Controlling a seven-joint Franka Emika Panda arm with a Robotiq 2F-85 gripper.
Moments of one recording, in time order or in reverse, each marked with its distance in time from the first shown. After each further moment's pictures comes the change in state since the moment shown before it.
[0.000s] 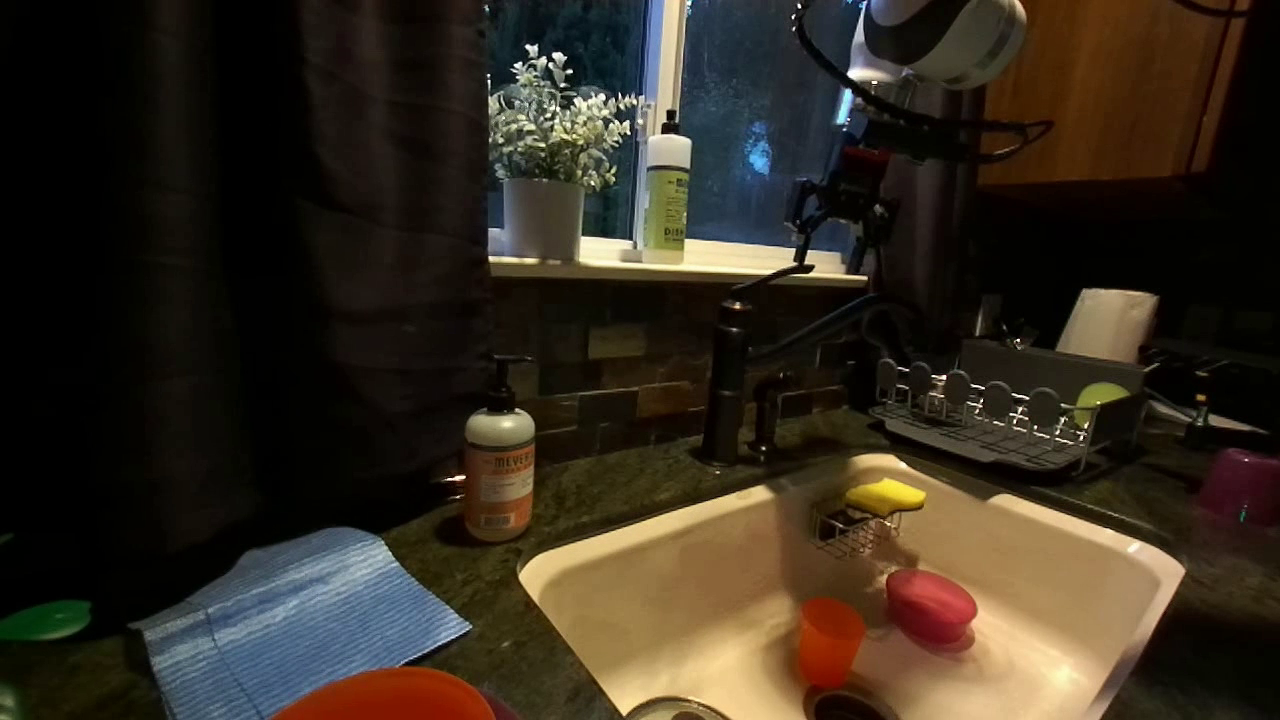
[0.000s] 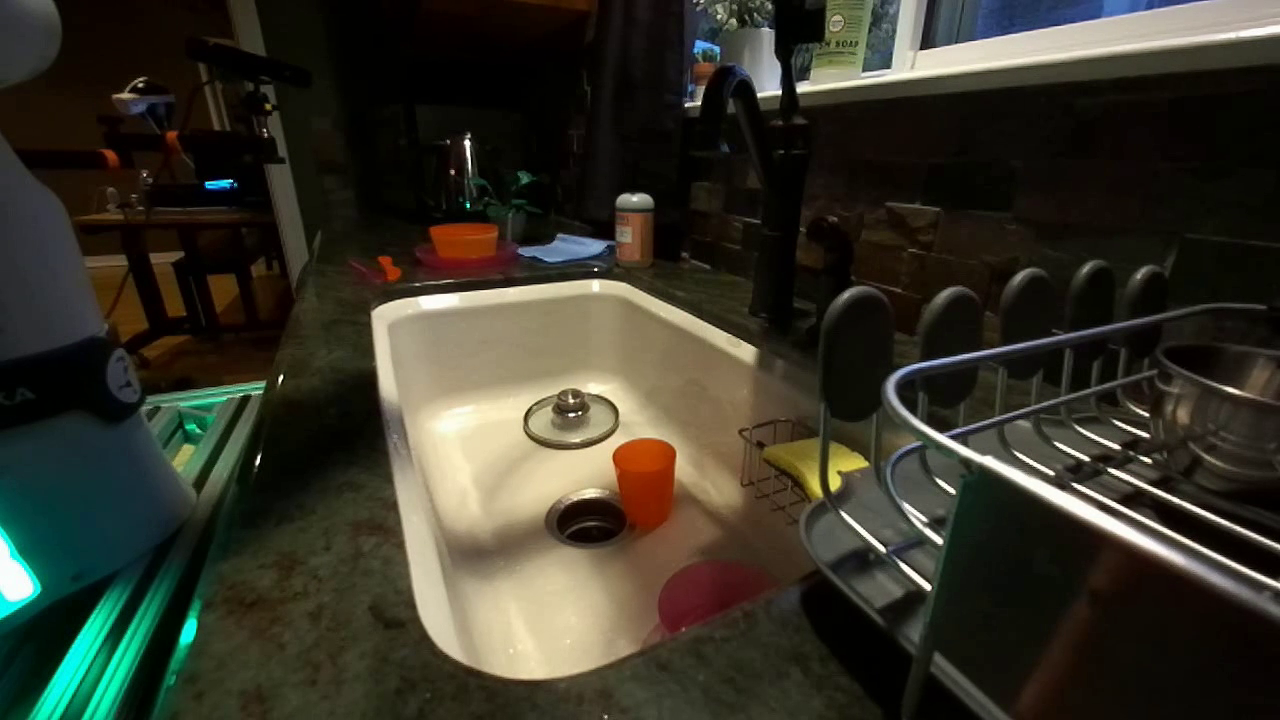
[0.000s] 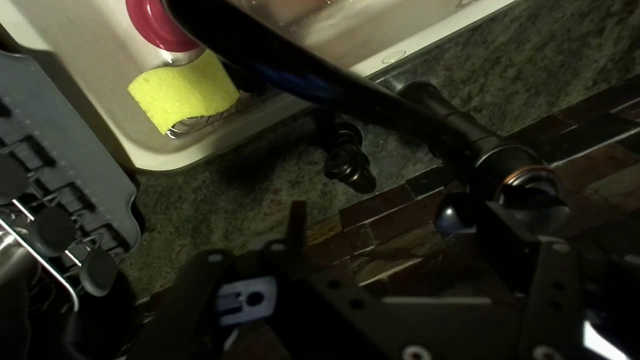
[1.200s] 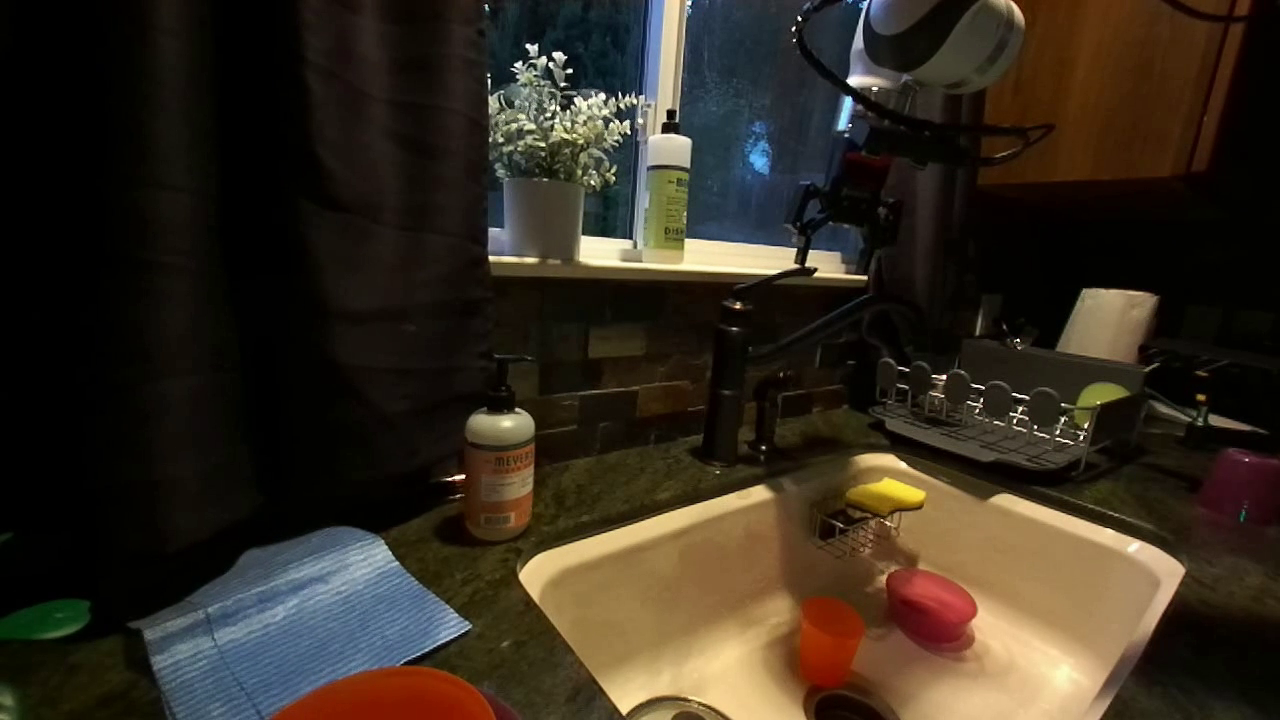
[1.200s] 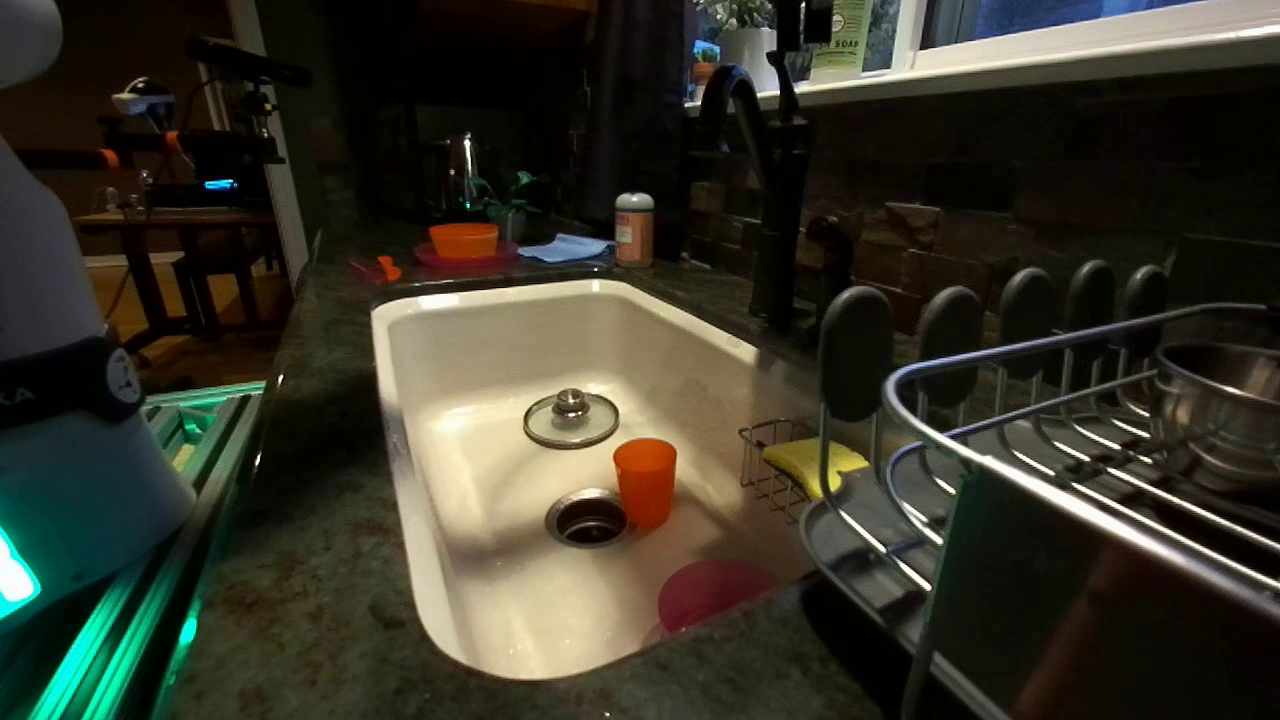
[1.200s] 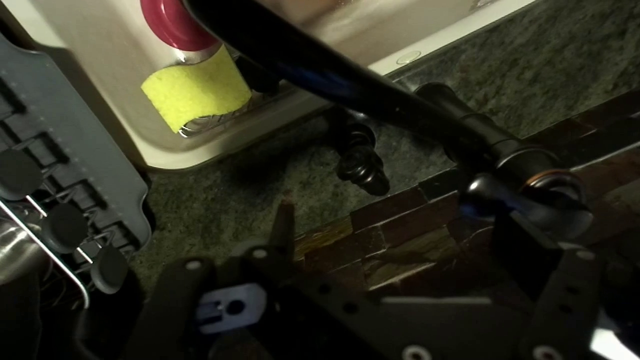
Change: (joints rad) arm -0.005 0.005 0.000 -0.004 -0.022 -0.003 -0.004
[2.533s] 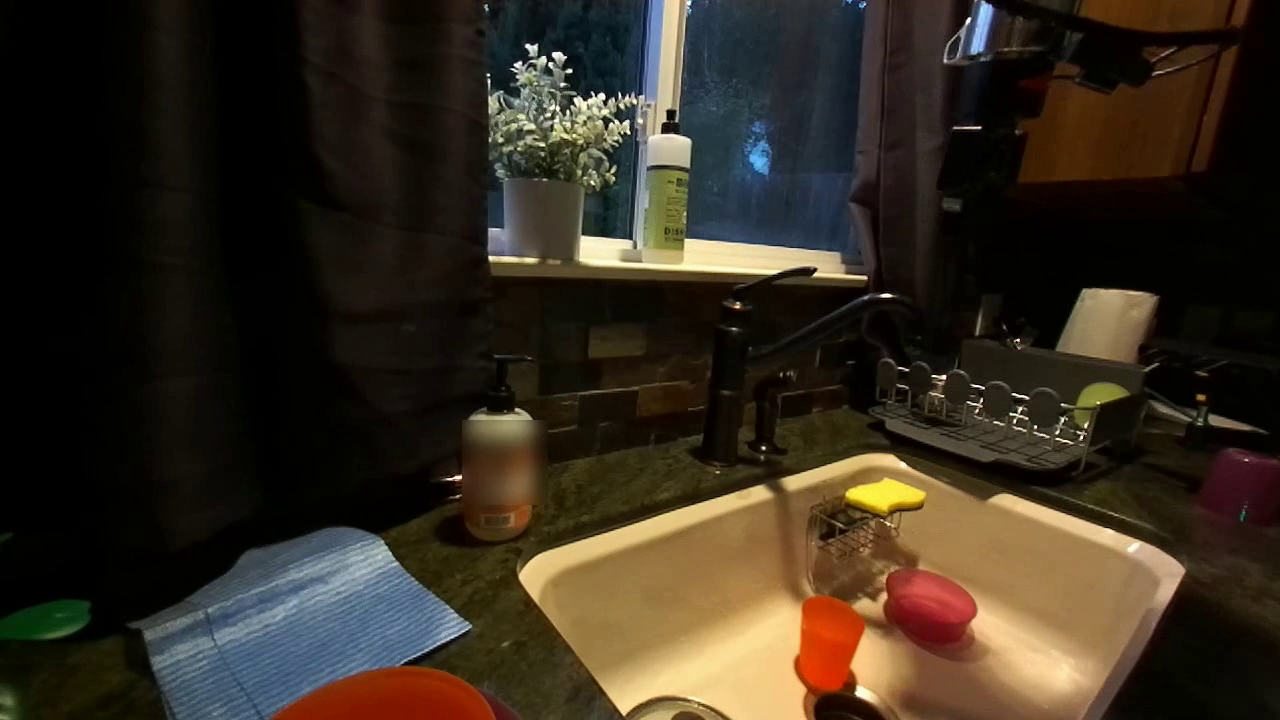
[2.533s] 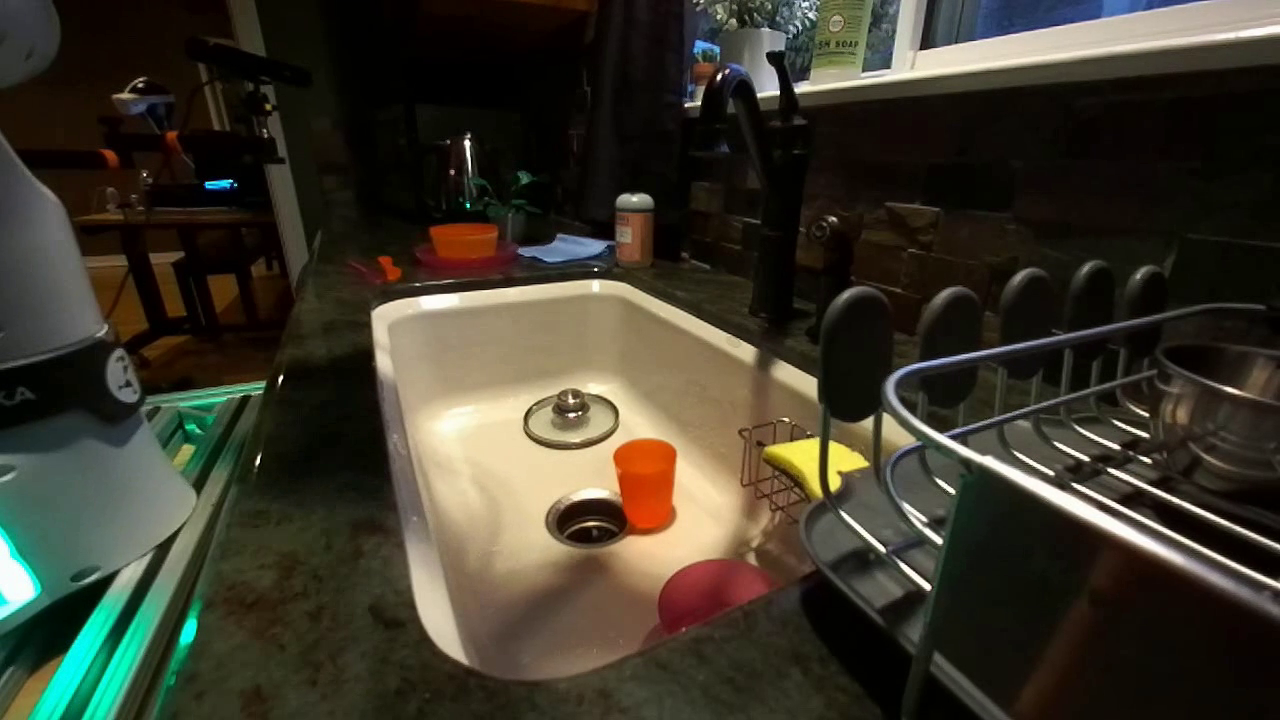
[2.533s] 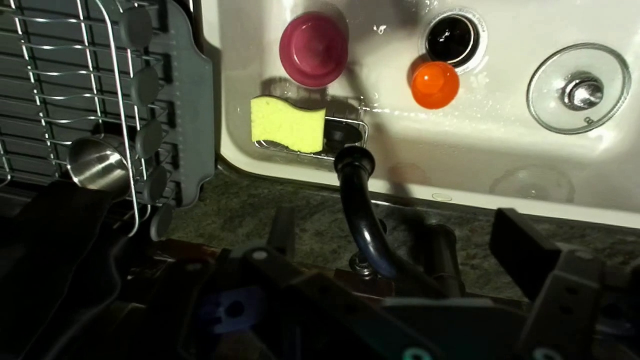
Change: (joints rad) arm 0.010 -0.508 0.035 -0.363 -0.170 -0.140 -0.444
